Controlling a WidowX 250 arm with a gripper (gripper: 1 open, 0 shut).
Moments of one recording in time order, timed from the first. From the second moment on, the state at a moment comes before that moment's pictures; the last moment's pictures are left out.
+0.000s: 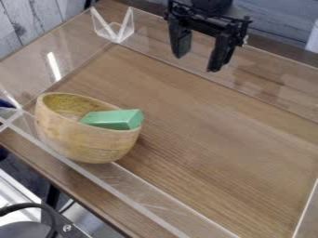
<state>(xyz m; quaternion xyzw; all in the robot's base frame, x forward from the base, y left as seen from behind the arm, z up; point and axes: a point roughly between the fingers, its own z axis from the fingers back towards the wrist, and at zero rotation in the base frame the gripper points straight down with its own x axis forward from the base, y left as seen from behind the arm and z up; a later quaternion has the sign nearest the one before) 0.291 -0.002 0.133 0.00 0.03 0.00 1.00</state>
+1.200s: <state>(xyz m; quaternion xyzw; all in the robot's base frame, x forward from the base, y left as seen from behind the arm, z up) 0.190 0.093 0.085 0.01 0.13 -0.02 0.99</state>
